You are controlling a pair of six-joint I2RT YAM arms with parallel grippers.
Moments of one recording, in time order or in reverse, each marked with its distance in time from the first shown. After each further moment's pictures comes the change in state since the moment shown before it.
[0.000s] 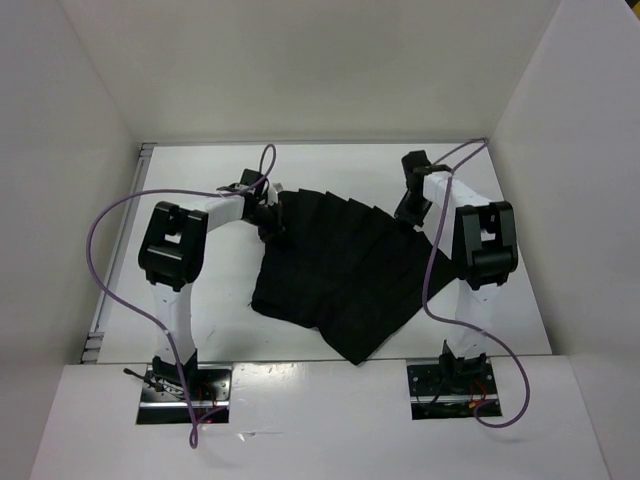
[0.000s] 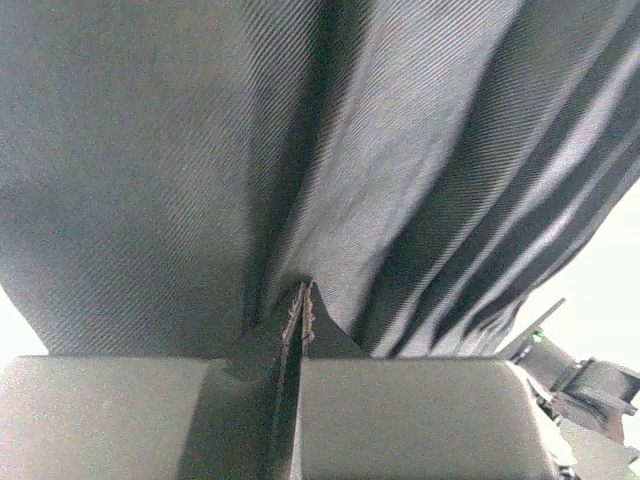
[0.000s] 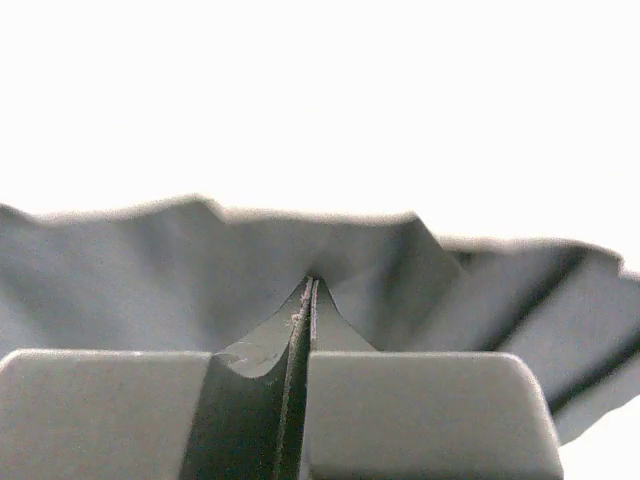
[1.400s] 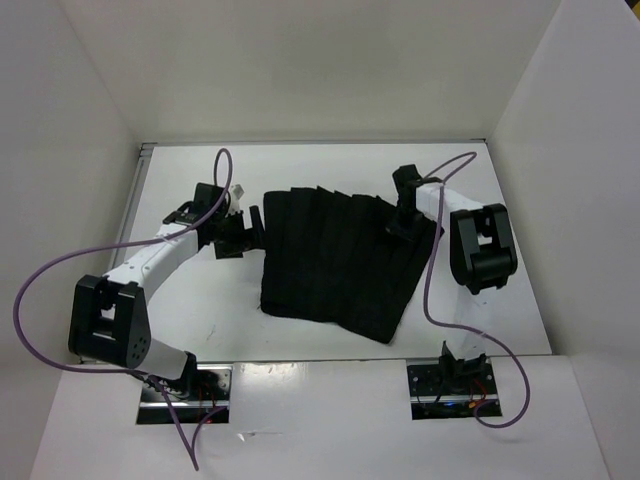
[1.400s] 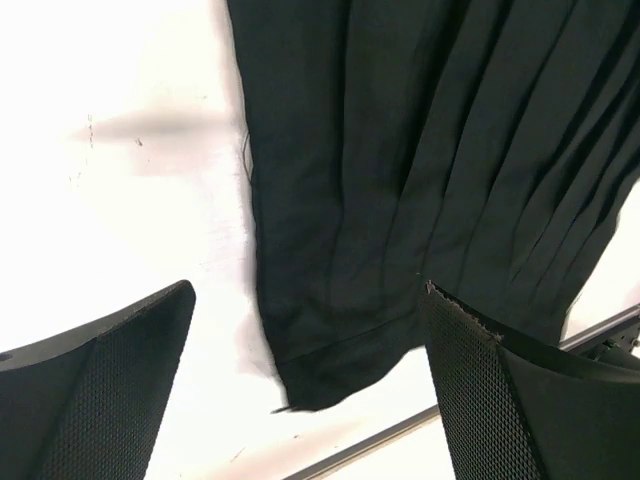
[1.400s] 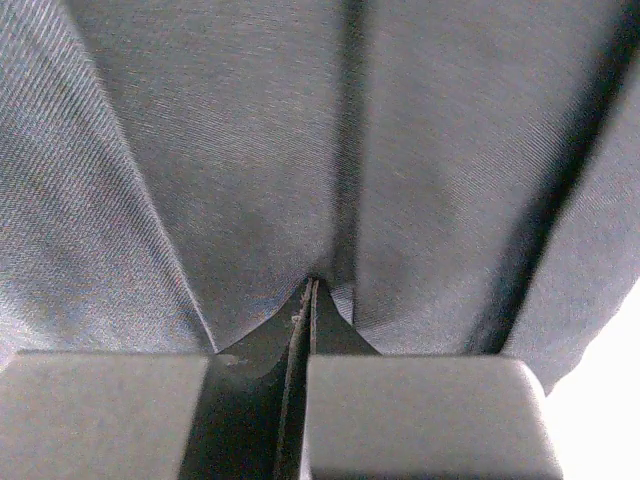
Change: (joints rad) left arm 0.070 -0.631 -0.388 -0.072 -0.224 0.067; right arm 0.041 -0.035 -0.124 0.066 -0.072 -0.002
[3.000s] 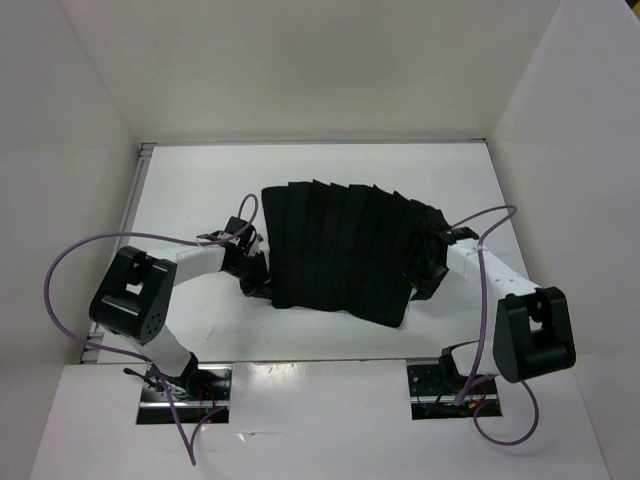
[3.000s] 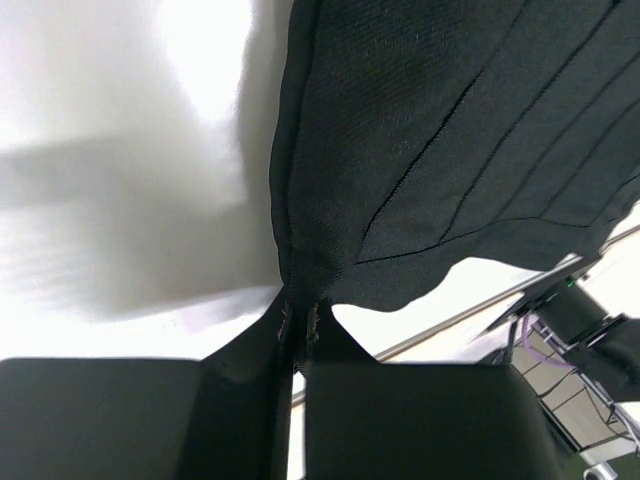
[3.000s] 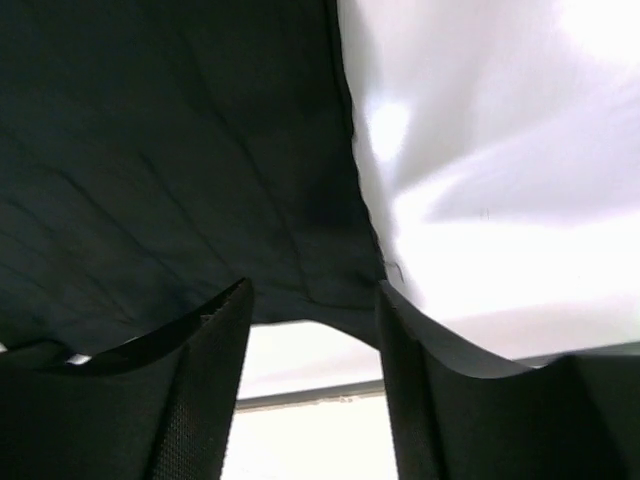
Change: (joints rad) left arm -0.140 0.169 -0.211 0.082 0.147 -0.283; right arm 0.010 -0.608 -0.516 -0.094 -0.110 0.175
